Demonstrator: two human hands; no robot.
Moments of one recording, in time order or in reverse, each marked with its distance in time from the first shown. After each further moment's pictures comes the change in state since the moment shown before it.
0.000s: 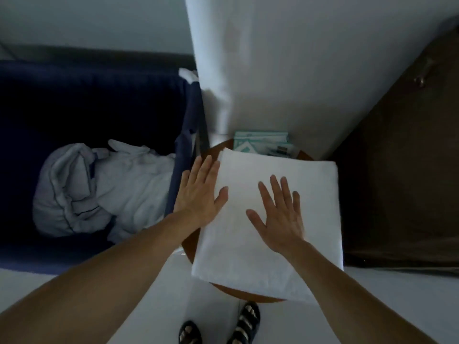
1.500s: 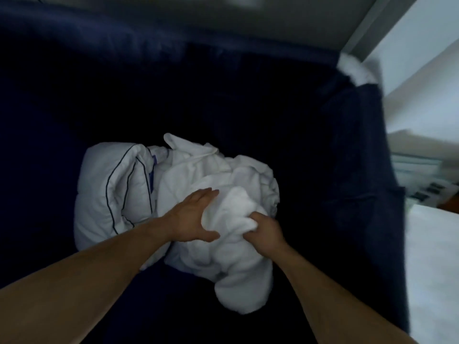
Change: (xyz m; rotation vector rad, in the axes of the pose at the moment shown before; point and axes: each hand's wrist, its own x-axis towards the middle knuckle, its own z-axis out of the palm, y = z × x) left_hand 0.115 -0.458 0.047 -0.434 -0.677 0.029; right_hand 0.254 -0.337 0.176 0.695 -0.370 0.190
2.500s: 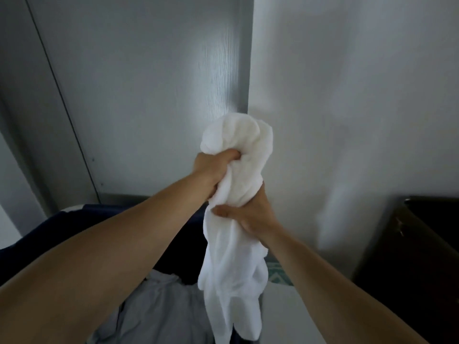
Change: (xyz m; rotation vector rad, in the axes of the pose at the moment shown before) left_hand -0.266 0.535 -0.101 -0.871 0.966 0.358; right_hand -0.370 -0.167 -0.341 0.465 0.405 -0.653
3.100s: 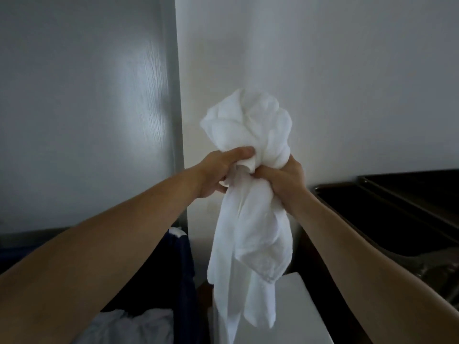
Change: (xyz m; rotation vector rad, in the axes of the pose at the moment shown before) left_hand -0.052 0.058 0.077 0.050 -0.714 0.032; right_hand -0.047 -0.072 -0.139 0.022 0.534 -0.072
